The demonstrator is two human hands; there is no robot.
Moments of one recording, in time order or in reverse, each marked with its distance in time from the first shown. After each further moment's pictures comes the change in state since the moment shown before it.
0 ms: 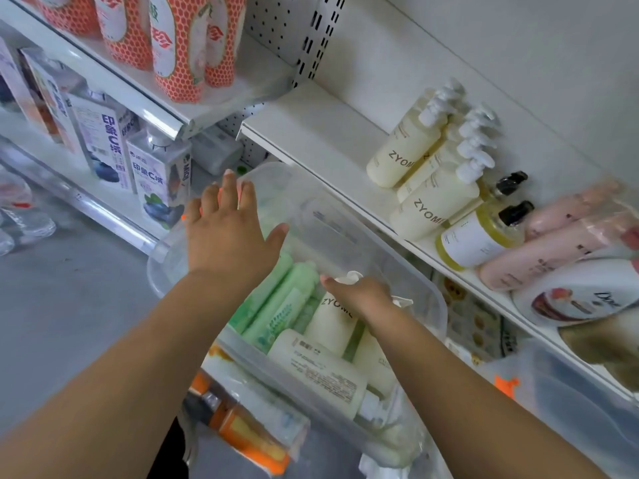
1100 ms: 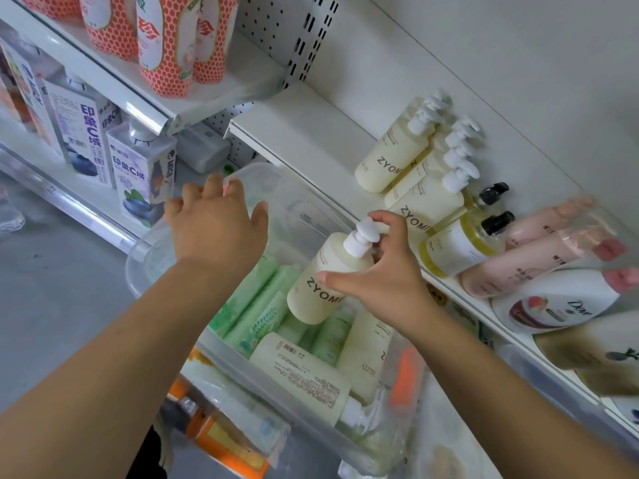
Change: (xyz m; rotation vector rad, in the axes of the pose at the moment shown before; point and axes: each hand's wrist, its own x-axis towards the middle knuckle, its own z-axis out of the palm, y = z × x) left_hand 0.010 0.009 -0.006 -0.080 -0.005 -0.104; right_hand -0.059 0.012 -0.059 0.501 0.205 -0.555
